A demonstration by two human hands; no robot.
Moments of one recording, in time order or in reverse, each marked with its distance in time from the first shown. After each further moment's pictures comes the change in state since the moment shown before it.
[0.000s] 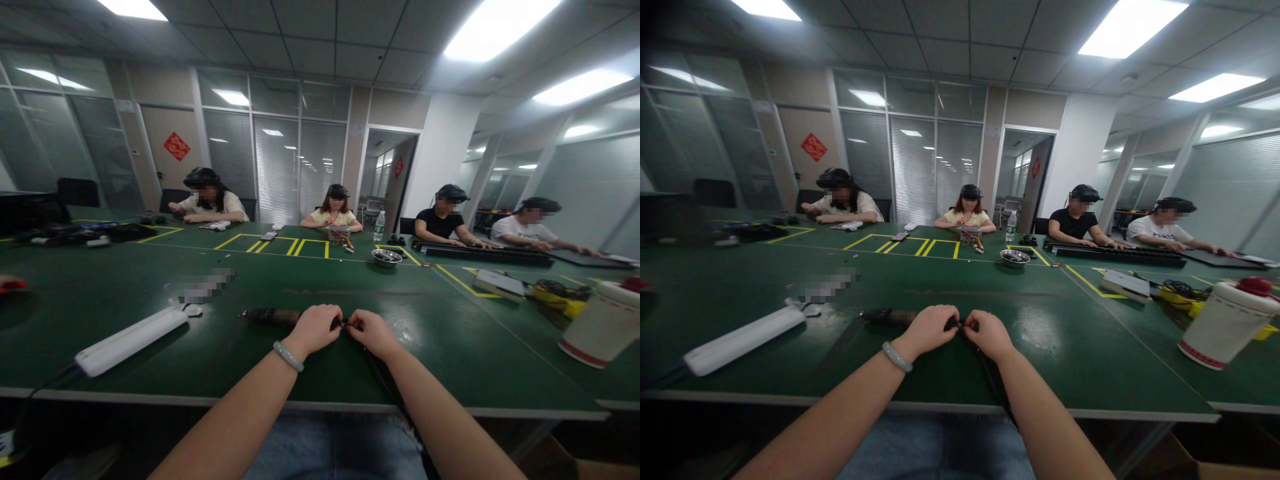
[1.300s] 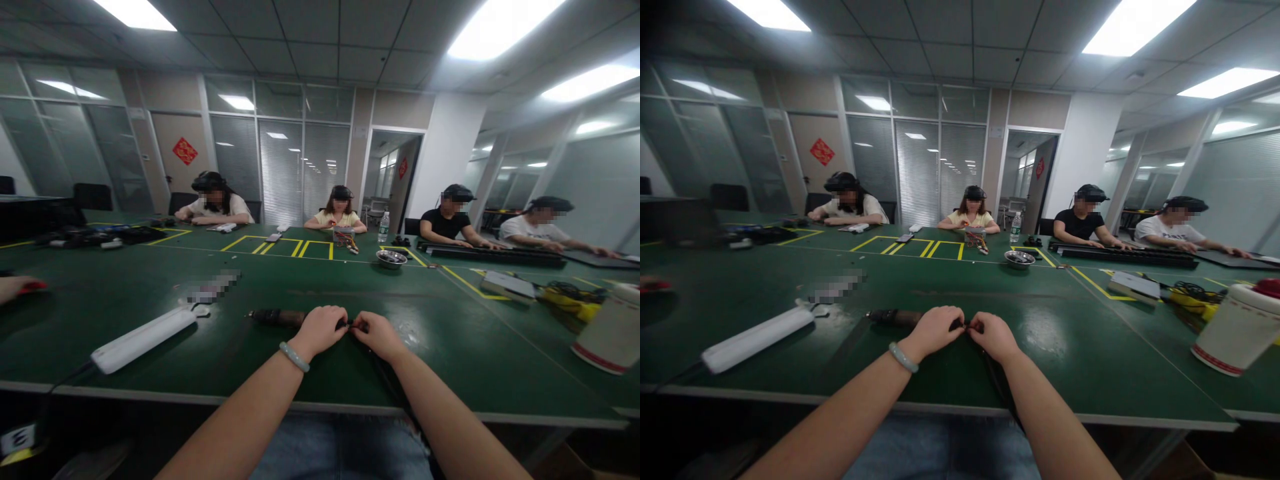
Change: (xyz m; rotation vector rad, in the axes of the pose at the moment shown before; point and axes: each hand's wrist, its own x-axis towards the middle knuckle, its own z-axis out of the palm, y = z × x) left_hand -0.001 0.000 -0.001 0.029 -0.012 0.007; right_hand -0.001 -0.003 -0.002 0.014 -0.009 -0.013
